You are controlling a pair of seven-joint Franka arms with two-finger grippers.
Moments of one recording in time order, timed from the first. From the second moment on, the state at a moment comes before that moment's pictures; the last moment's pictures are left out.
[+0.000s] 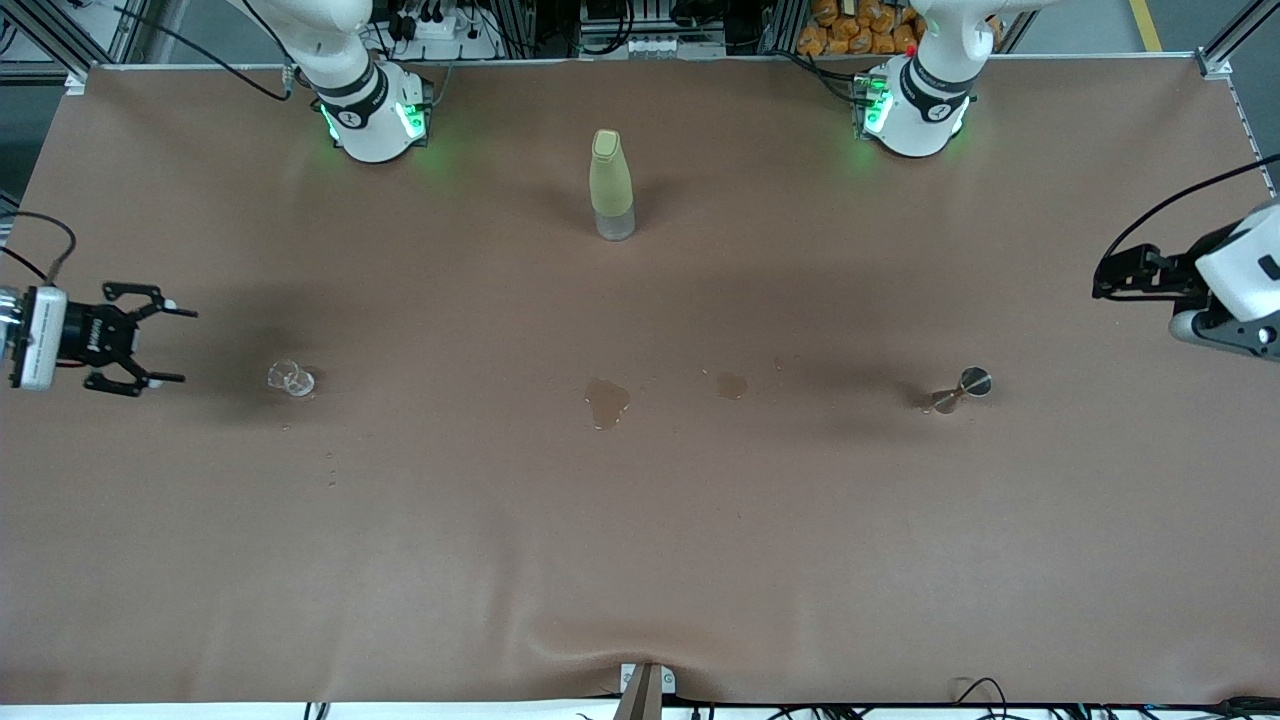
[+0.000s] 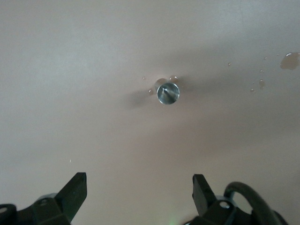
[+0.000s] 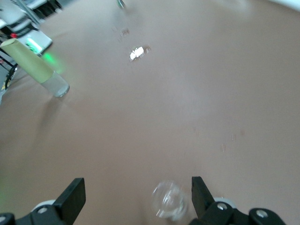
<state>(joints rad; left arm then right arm) 0.10 0.12 -0.04 -1.63 -0.02 1.60 0.38 -0.37 0.45 -0.16 -1.76 0.77 1.57 -2.01</state>
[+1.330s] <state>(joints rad) 0.34 0.42 -0.04 -1.64 -0.46 1.58 1.66 -0.47 0.93 -0.15 -1.66 1.07 1.43 -2.48</state>
